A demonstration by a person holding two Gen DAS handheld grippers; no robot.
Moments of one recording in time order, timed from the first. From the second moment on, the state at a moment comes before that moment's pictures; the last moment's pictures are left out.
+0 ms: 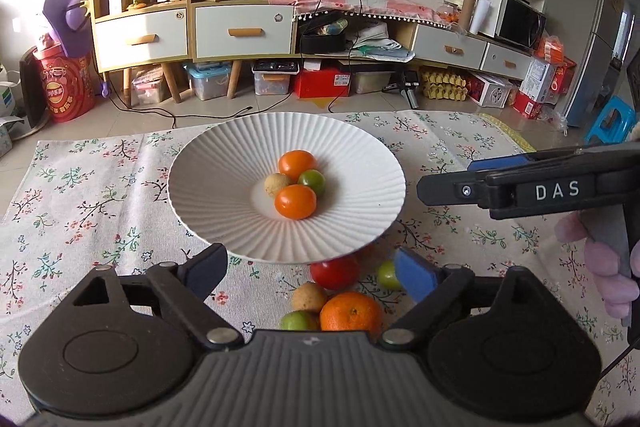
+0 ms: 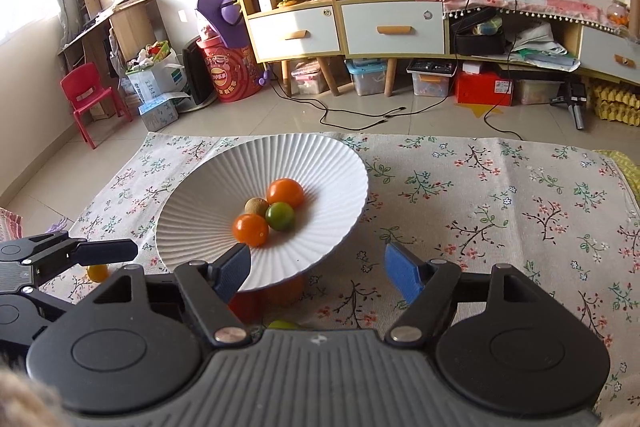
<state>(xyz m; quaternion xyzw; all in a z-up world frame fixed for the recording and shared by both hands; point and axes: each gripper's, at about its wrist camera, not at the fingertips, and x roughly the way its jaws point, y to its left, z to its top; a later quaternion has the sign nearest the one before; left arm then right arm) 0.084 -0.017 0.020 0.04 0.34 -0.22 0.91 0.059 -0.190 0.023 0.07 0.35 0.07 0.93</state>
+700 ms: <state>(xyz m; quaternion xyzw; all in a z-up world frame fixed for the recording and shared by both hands) 0.030 0.008 0.000 0.03 0.38 -0.20 0.90 -0.006 -0.180 0.005 0.05 0.35 0.06 0.93</state>
